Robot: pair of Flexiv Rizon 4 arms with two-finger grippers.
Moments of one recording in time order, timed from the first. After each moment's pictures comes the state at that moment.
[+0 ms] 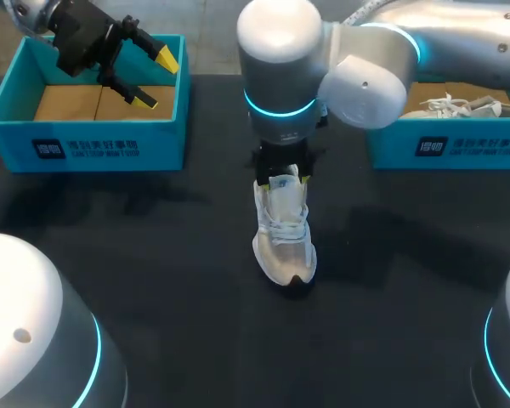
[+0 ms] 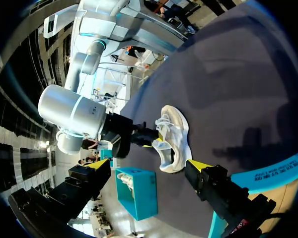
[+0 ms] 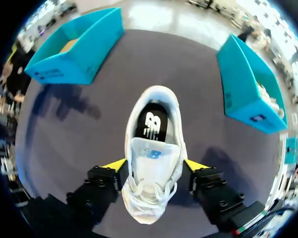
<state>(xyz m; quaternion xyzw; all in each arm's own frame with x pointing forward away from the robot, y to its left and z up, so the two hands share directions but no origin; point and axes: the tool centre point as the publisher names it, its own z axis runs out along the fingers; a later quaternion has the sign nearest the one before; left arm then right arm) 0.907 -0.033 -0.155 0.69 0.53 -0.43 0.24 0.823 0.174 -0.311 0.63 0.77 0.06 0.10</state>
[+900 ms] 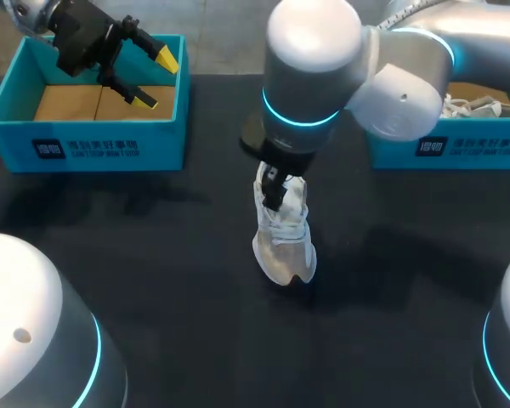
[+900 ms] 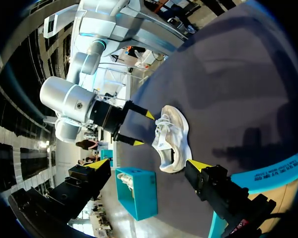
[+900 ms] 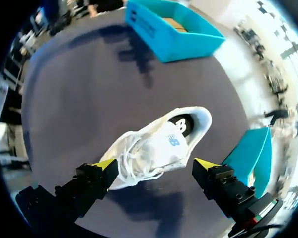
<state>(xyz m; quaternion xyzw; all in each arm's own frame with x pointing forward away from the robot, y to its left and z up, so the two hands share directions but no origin) 0.907 -0.033 -0.155 0.69 0.53 -0.43 0.24 0.793 0.165 -0.282 0.24 0.96 0.05 0.13</state>
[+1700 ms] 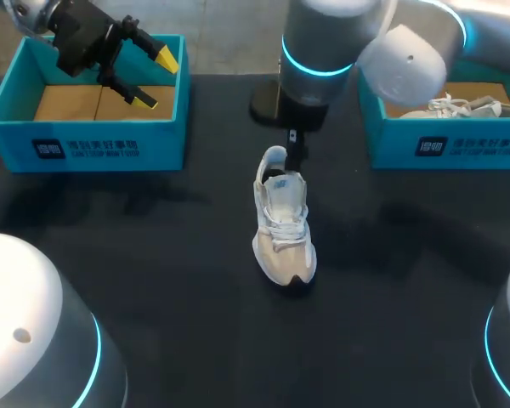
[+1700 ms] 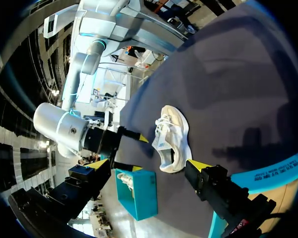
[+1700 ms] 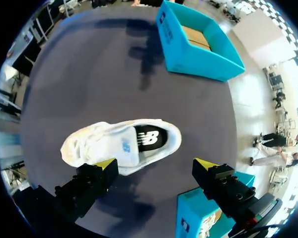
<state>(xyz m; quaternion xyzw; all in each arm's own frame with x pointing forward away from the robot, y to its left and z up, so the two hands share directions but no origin) 0.907 -0.033 -0.155 0.69 0.53 -0.43 0.24 0.881 0.147 -0.270 0.05 0.99 0.05 0.14</state>
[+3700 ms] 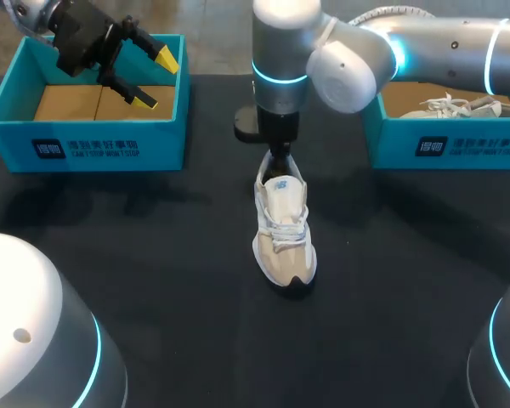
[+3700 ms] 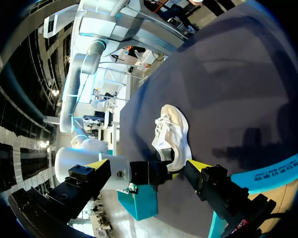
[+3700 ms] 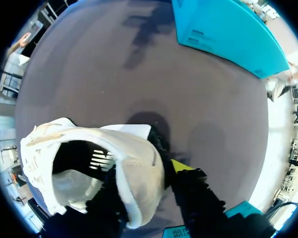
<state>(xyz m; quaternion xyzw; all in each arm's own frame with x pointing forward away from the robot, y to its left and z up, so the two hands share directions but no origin) 0.907 -0.033 -0.155 0.69 0.53 -0.43 0.24 0.948 0.168 -0.390 -0.01 1.00 0.01 0.05</state>
